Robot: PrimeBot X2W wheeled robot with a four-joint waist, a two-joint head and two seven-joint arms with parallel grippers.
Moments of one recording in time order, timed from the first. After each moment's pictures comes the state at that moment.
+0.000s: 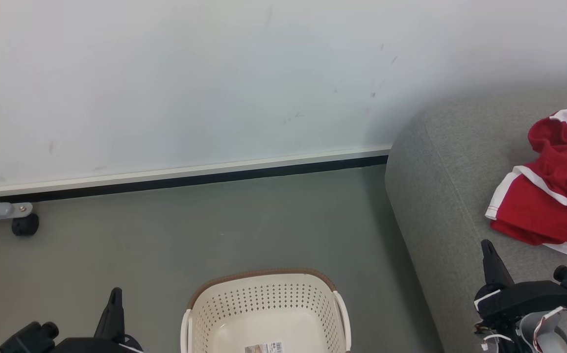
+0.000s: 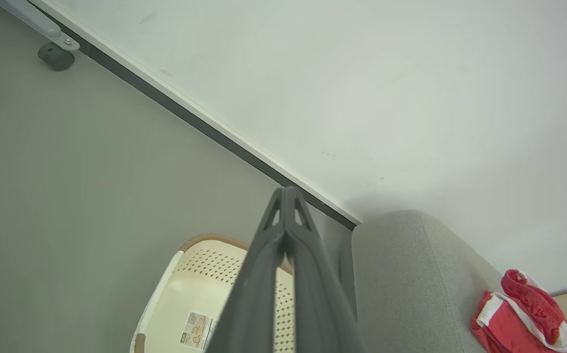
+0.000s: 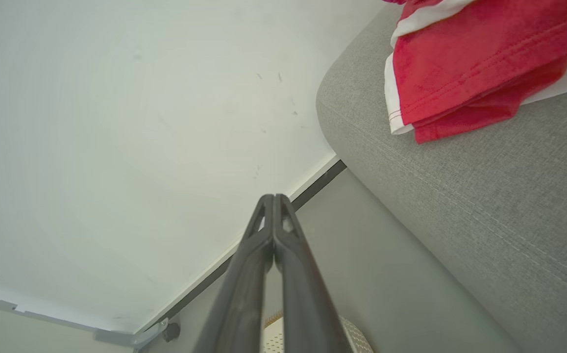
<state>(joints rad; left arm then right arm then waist) 0.02 0.07 0.02 0.20 -0.86 0.02 0.01 -0.21 -0.17 0.14 0.38 0.95 0.01 -0.05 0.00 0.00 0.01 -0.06</state>
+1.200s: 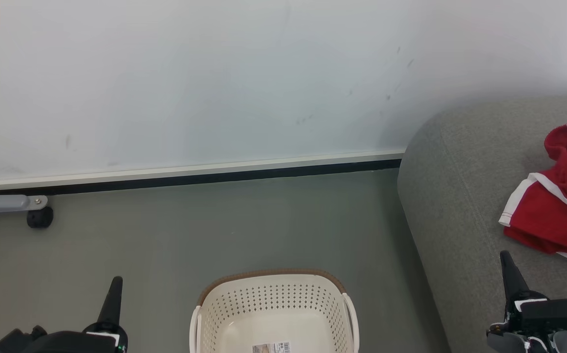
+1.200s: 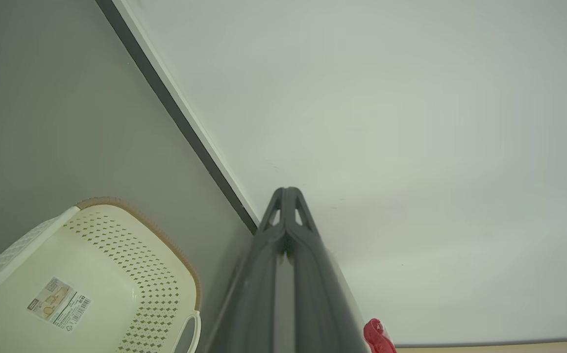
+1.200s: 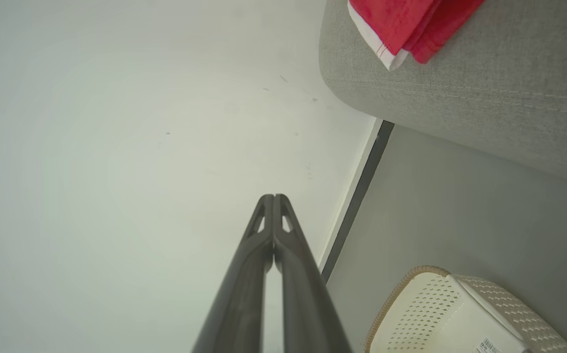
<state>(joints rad) -0.04 0.05 0.07 0.26 -1.34 -0.07 0.08 -0.15 -0.09 -0.04 0.33 1.38 0.08 0.05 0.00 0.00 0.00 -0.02</state>
